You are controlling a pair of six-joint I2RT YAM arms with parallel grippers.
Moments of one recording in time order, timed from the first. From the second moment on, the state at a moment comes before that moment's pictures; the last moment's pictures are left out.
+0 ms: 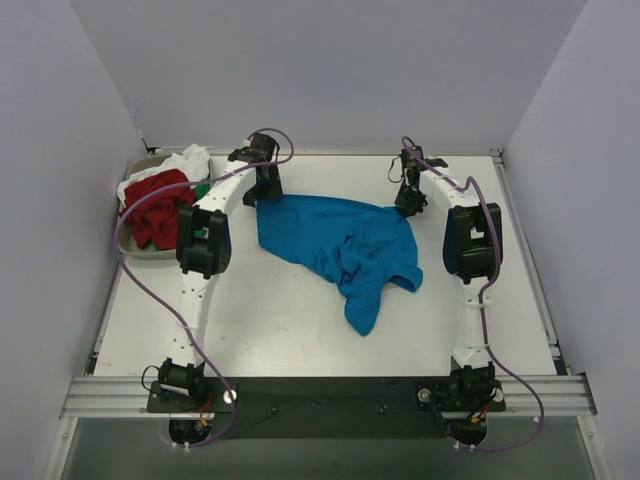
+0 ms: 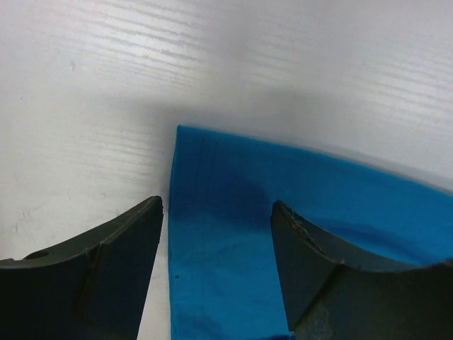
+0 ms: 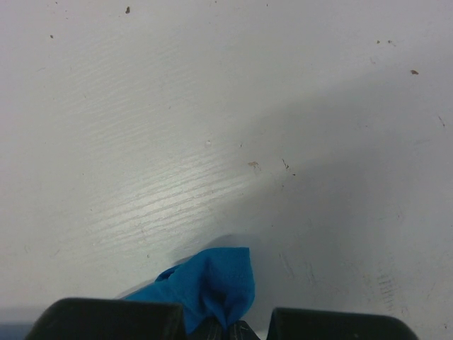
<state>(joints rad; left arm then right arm) -0.28 2.52 2.30 -0.89 -0.20 -0.45 0.17 2.30 1.87 -0.74 0.19 0.52</state>
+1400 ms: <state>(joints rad) -0.28 2.58 2.38 -0.91 -0.25 -0.45 0.18 2.30 1.87 -0.74 0.19 0.50</state>
